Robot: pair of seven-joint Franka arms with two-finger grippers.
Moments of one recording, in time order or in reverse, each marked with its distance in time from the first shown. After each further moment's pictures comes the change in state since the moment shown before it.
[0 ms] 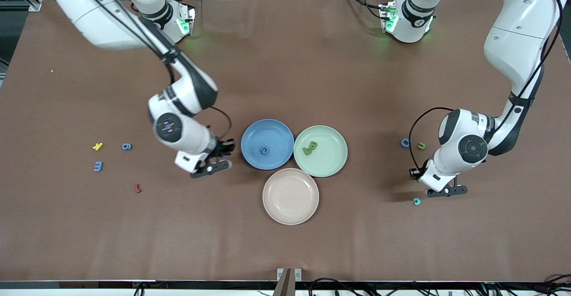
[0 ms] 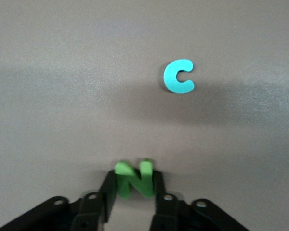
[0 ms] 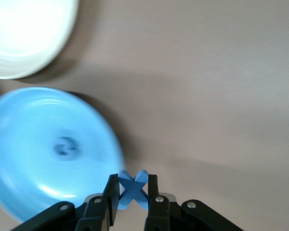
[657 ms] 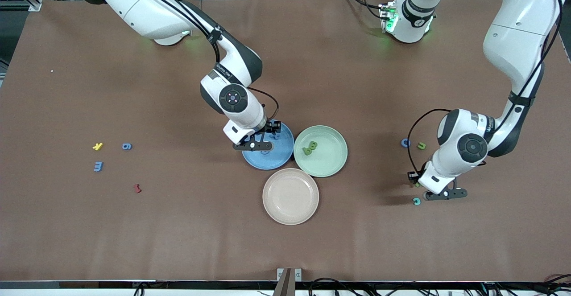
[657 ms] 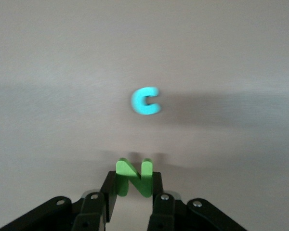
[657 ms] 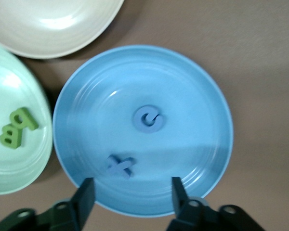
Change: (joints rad) left arm -0.021 -0.015 -0.022 0.032 0.004 0.001 0.000; right arm 0.223 0.033 -0.016 0.051 -0.001 0.001 0.481
